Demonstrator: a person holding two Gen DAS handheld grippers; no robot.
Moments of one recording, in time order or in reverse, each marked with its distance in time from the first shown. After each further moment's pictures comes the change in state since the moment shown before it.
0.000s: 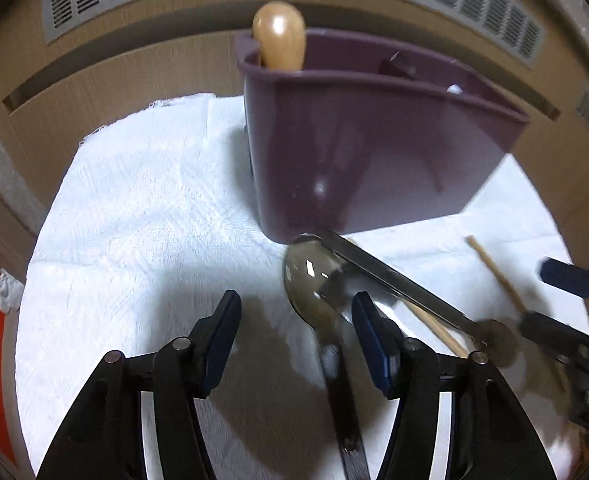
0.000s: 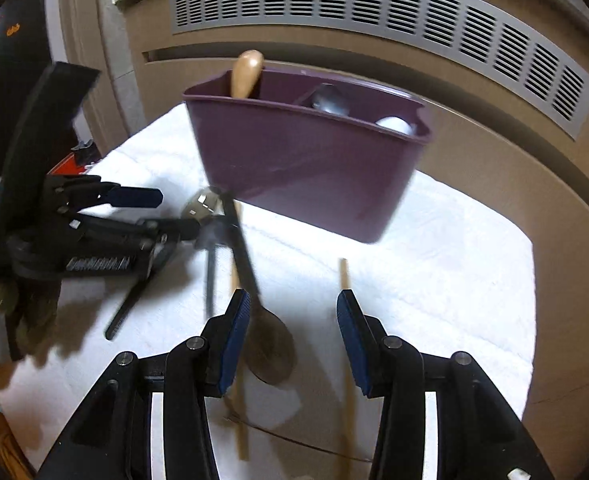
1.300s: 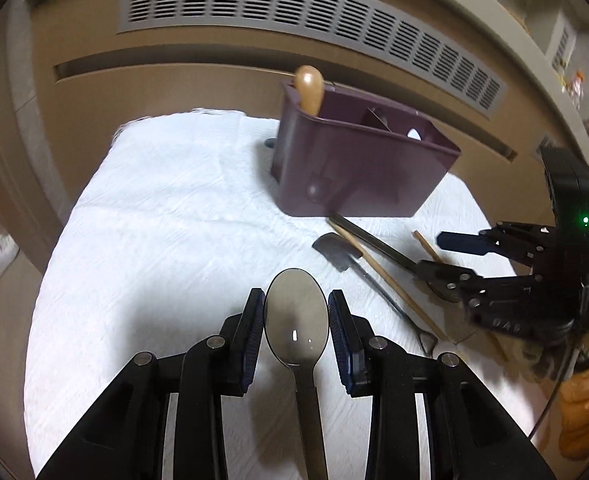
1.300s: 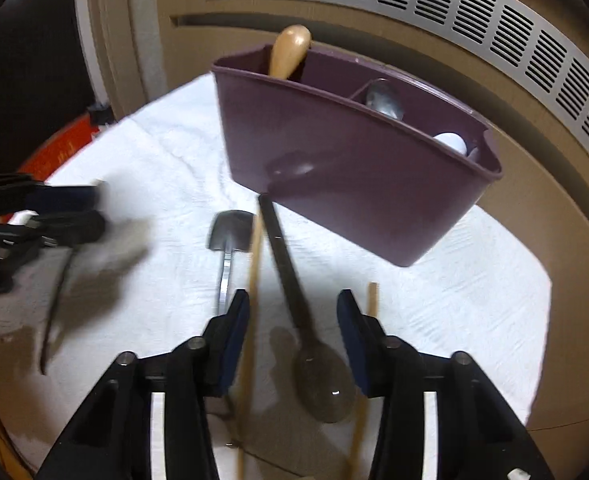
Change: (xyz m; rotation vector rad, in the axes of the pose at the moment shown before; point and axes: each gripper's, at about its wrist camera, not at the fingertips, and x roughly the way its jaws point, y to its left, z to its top) left arm -0.093 0.040 -0.057 -0.118 -0.107 -0.136; right arm 0.025 0.021 0.026 -0.158 0.082 0.017
